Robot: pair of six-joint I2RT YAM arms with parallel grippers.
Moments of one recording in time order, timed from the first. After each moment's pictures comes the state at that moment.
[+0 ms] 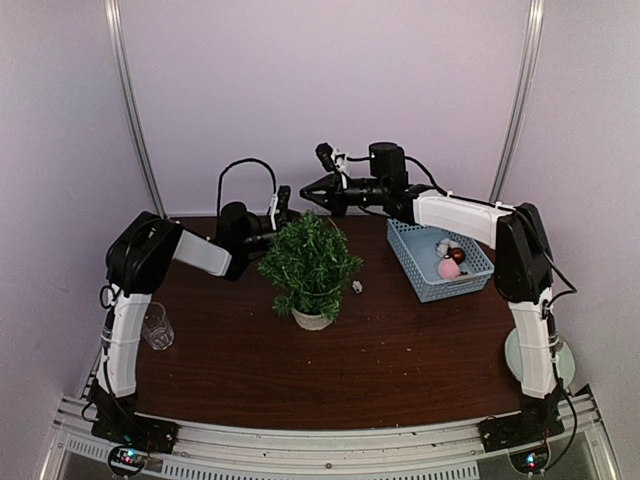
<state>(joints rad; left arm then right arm) -0.48 2.30 1.39 1.10 0.90 -0.33 0.58 2.20 1.92 0.13 -0.78 -0.15</state>
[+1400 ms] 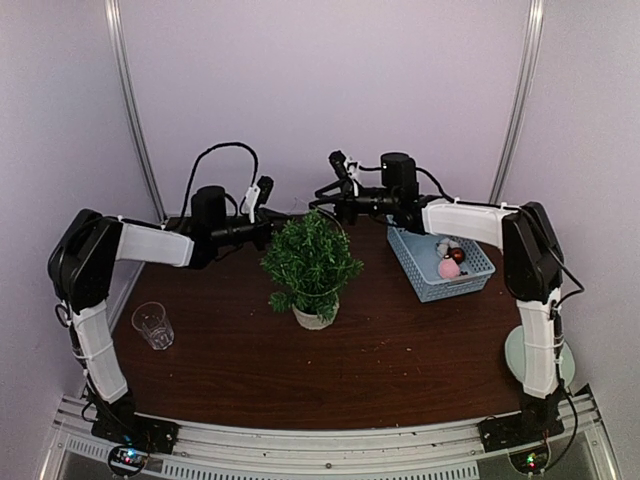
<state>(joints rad) -0.45 1.92 1.16 0.65 0.69 -0.03 0.54 2.15 1.74 0.26 -0.78 -0.08</state>
